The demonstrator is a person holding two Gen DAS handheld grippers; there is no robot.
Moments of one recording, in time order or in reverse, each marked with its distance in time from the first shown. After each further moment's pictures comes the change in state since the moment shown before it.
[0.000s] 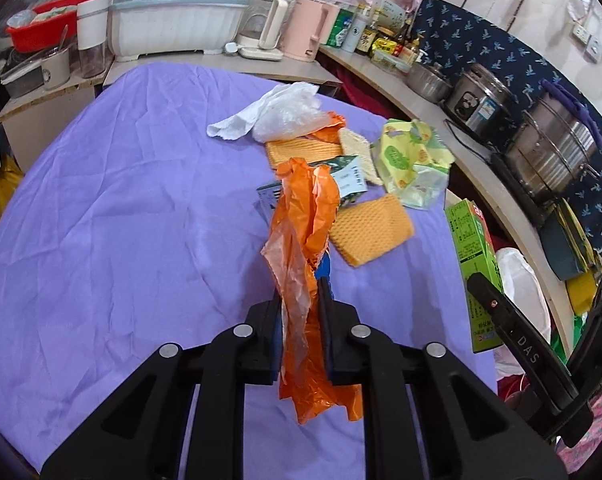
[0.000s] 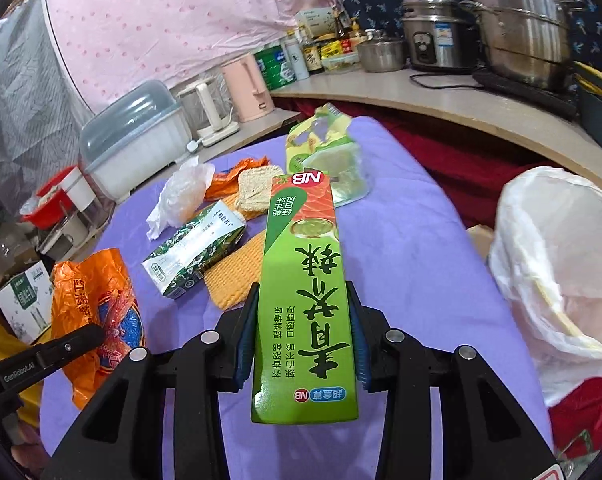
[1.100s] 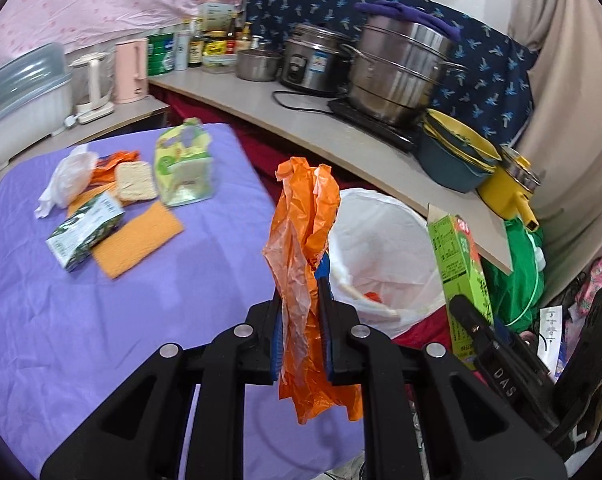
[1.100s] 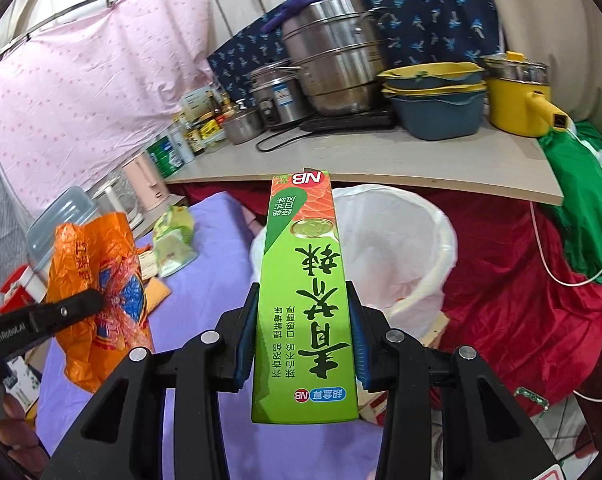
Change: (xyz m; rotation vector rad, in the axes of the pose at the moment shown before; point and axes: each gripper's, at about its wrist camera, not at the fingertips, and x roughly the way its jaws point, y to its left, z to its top) left arm -0.025 -0.236 -0.054 0.400 -0.002 -0.237; right arm -0.164 -0.179 -0.036 0.266 -0.212 -0.237
